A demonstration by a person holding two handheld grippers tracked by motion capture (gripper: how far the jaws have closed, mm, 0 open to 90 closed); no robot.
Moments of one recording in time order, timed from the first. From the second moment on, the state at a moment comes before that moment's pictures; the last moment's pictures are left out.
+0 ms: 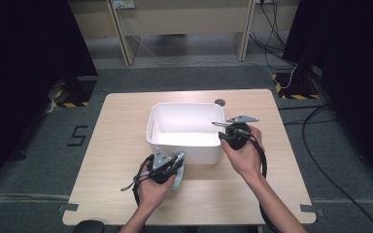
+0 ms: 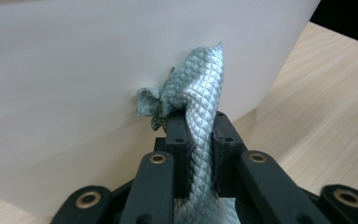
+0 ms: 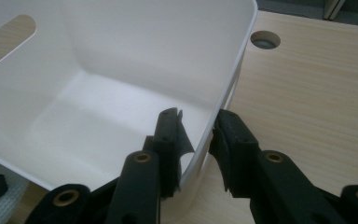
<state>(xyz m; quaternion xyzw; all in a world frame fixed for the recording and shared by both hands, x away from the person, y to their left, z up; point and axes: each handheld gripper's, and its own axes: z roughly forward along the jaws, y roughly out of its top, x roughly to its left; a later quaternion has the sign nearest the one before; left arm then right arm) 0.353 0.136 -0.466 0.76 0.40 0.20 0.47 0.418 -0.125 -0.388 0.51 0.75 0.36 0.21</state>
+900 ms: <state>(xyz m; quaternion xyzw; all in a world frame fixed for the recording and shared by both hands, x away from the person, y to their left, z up) 0.351 0.136 -0.448 0.75 0.39 0.22 0.48 0.418 -0.125 -0.388 0.51 0.75 0.36 0.21</state>
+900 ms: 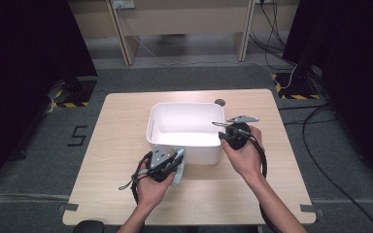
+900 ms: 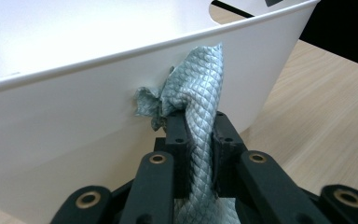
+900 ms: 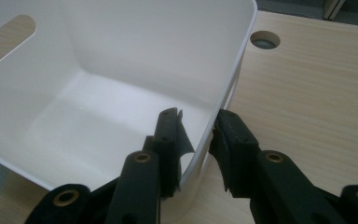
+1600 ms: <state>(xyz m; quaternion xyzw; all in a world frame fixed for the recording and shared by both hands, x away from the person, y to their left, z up) 0.350 0.131 -0.442 0.75 0.39 0.22 0.49 0.418 -0.125 -0.388 0.51 0.75 0.36 0.21</state>
